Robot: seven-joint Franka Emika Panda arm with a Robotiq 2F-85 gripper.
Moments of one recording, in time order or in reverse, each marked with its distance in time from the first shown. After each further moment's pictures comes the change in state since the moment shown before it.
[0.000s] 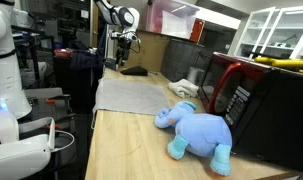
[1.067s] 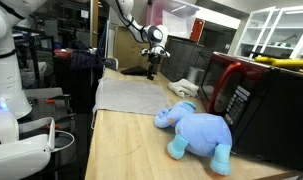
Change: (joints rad) arm 0.007 0.484 -0.267 0.613 -0.008 -0.081 0.142
